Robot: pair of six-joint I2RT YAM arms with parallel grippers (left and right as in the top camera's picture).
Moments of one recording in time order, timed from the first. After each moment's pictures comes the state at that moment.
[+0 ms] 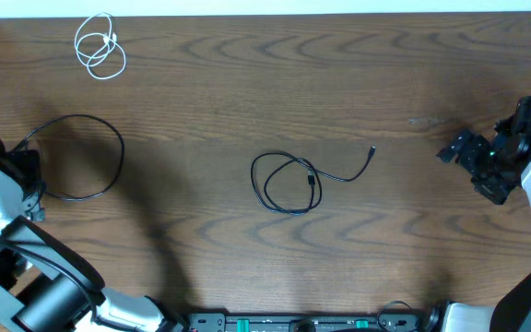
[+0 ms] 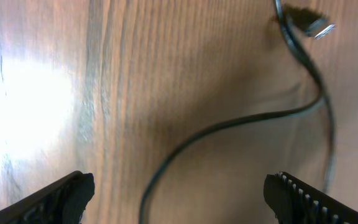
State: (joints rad) left arm 0.79 1.76 1.20 -0.57 -0.03 -0.89; right arm -0.32 1.51 1.10 -0.92 -0.23 0.41
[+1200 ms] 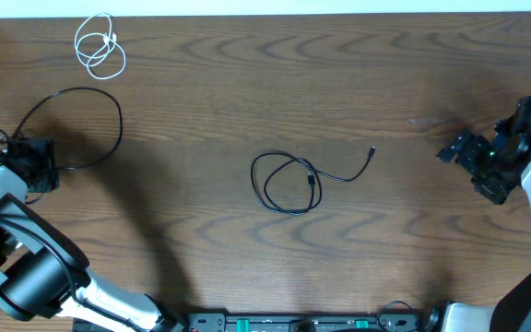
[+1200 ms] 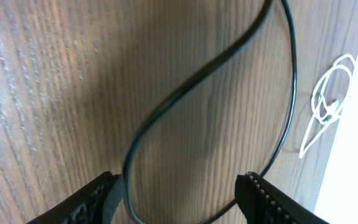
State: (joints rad) left arm 0.79 1.90 1.20 -0.32 0.39 -0.86; right arm -0.32 1.51 1.10 -0.92 -0.23 0.41
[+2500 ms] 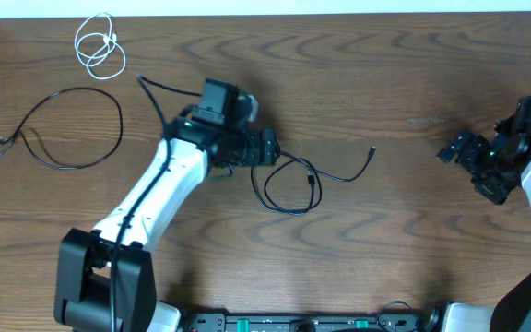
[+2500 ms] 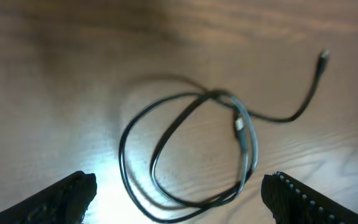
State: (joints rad) left arm -0.33 1.63 1.15 -0.67 0.33 -0.32; right arm -0.32 1.51 1.10 -0.92 -0.23 0.41
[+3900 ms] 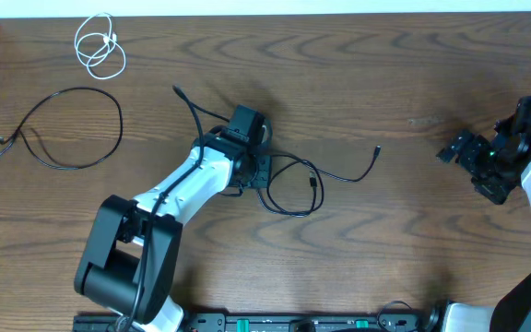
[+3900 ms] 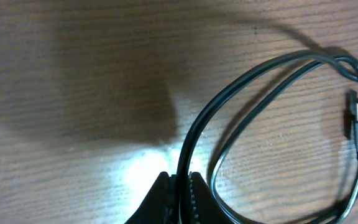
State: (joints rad) left arm -0.42 1.74 1.04 -0.59 0.15 -0.30; right arm -0.32 1.51 1.10 -0.92 -0.23 0.41
